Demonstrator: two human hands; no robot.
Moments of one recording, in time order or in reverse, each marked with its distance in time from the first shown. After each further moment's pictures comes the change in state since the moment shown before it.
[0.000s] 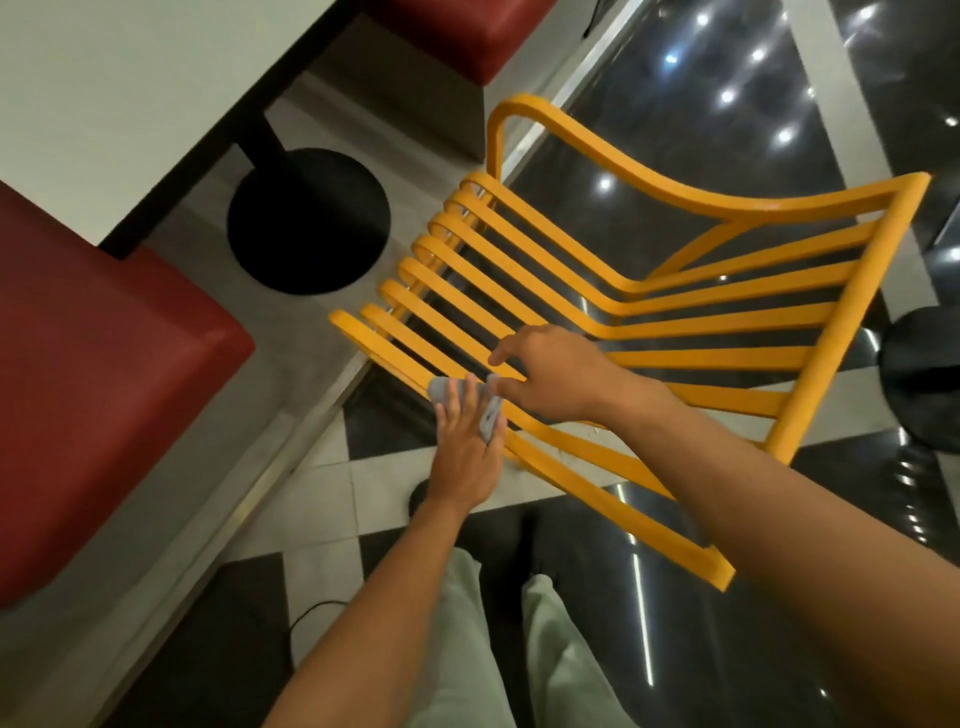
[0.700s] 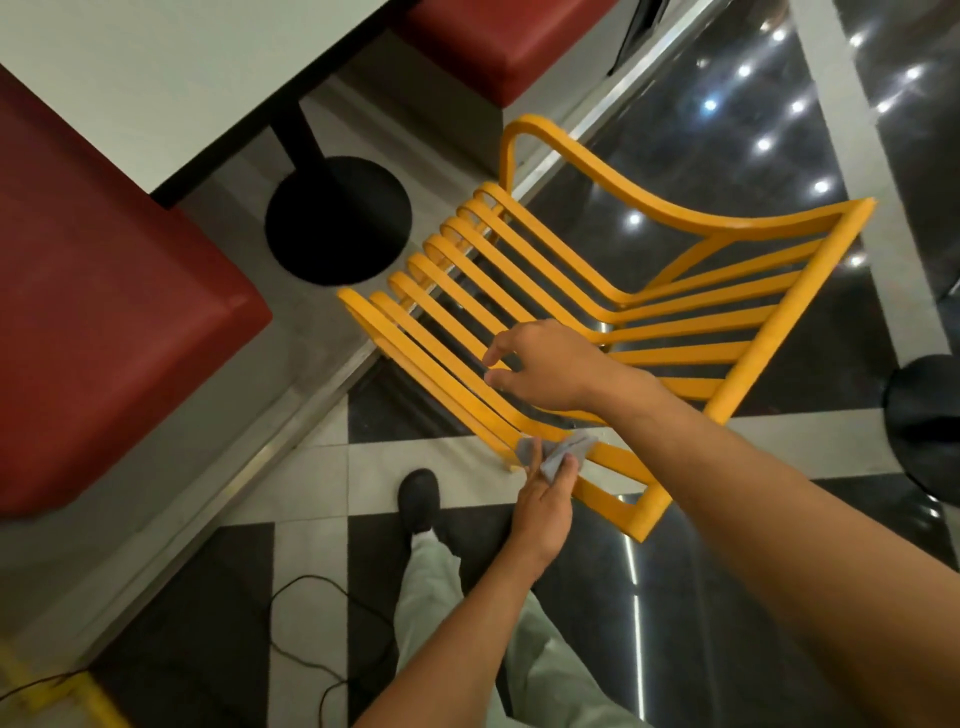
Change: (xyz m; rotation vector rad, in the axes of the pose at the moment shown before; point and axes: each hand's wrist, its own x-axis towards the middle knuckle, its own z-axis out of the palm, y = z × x) left_hand -0.109 0.156 0.067 -0.741 -0.114 -0.472; right_hand -0.063 0.010 -0.018 0.046 -0.036 -0.118
